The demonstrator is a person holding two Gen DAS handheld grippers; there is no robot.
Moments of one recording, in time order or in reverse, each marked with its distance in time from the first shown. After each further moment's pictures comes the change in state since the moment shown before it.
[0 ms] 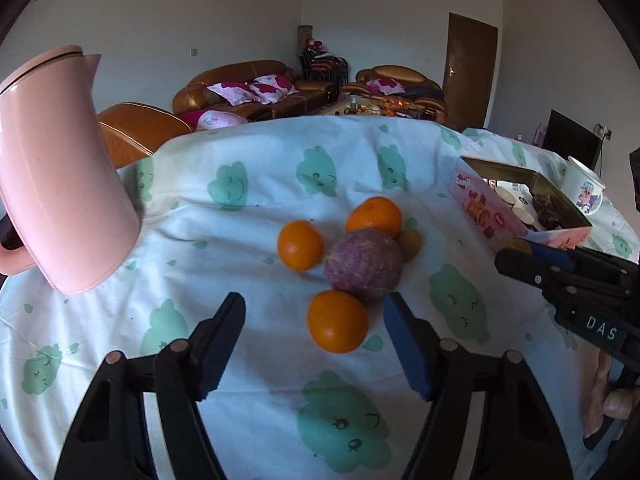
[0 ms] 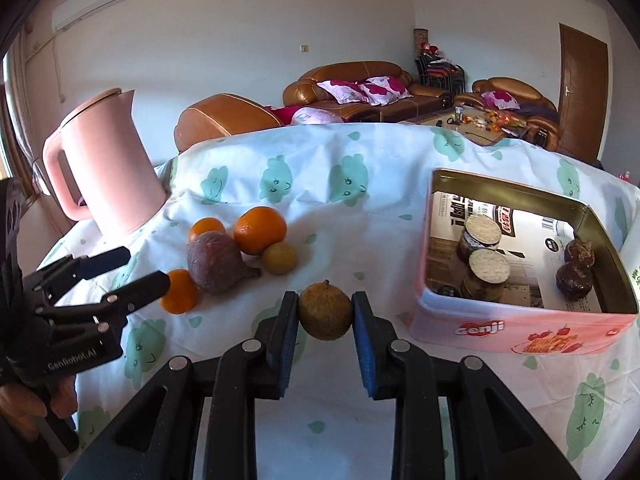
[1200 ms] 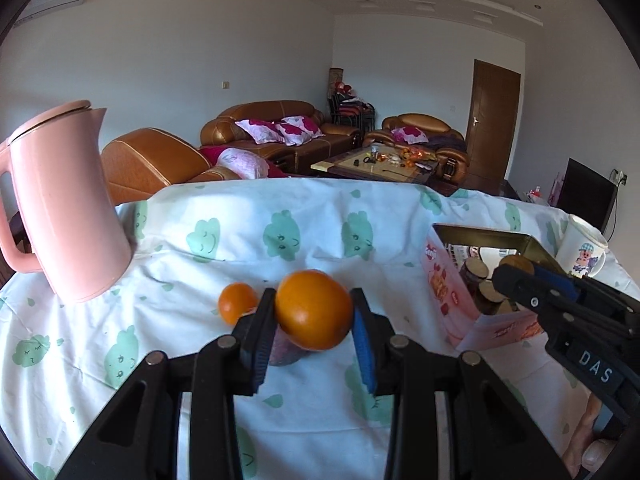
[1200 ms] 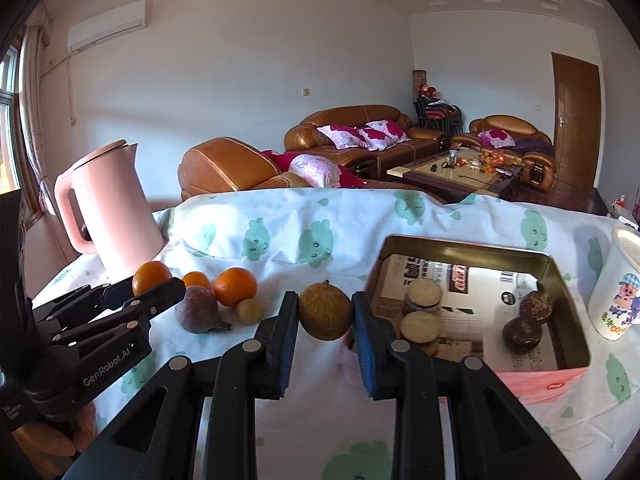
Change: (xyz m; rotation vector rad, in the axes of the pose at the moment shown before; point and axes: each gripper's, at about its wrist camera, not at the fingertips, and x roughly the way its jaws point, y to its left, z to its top) left arm -0.020 -0.066 0.024 -0.100 -0.198 0.077; right arm -0.040 -0.042 0.017 -0.026 -0.178 -0.010
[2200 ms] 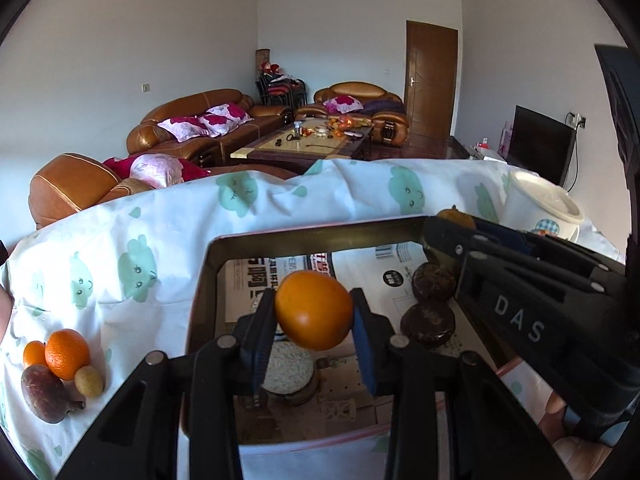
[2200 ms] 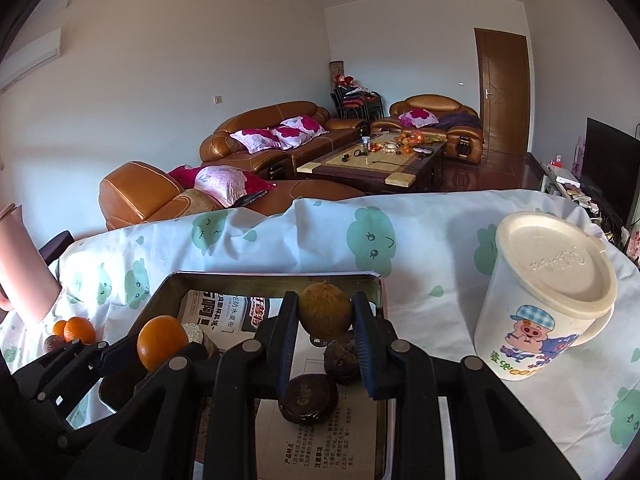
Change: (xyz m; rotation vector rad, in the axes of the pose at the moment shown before) left arm 0.082 -0.184 0.019 0.170 0.089 -0.152; right arm 0.020 -0.162 0.019 0.158 0.024 -0.217
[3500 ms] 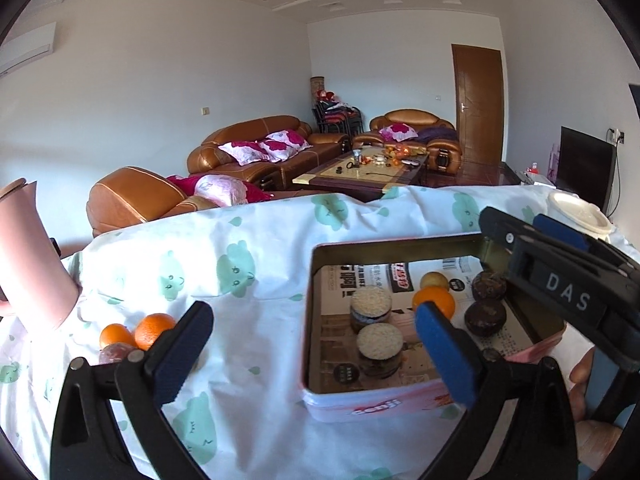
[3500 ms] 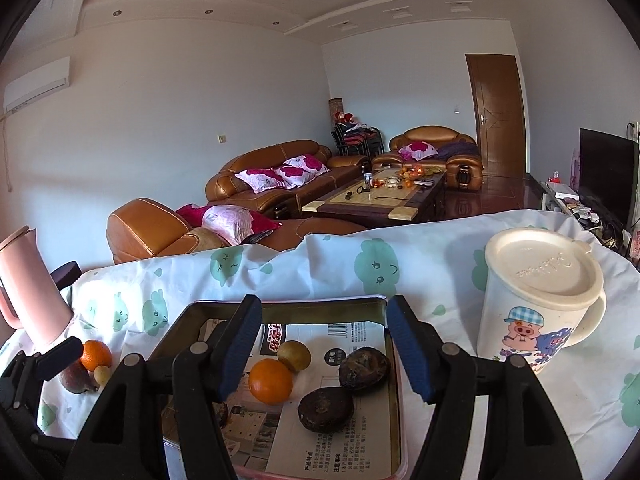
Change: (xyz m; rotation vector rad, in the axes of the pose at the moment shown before) left arm -0.056 0.035 -0.020 -0.053 -0.124 0.228; right arm -0.025 0.008 -0.008 0.023 -0.172 0.014
